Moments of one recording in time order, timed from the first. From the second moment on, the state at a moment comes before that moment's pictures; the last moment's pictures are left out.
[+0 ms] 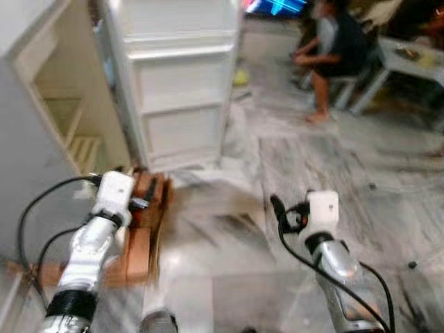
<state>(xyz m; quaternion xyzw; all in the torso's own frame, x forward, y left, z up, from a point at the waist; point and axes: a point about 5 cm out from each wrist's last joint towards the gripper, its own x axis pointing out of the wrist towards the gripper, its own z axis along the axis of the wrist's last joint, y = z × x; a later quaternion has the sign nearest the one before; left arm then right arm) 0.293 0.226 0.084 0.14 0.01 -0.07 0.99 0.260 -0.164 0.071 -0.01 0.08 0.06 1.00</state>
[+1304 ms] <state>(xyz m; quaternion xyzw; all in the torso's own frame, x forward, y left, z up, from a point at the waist) 0.271 0.197 0.092 0.12 0.00 -0.02 0.99 0.295 -0.153 0.109 -0.03 -0.02 0.07 1.00</state>
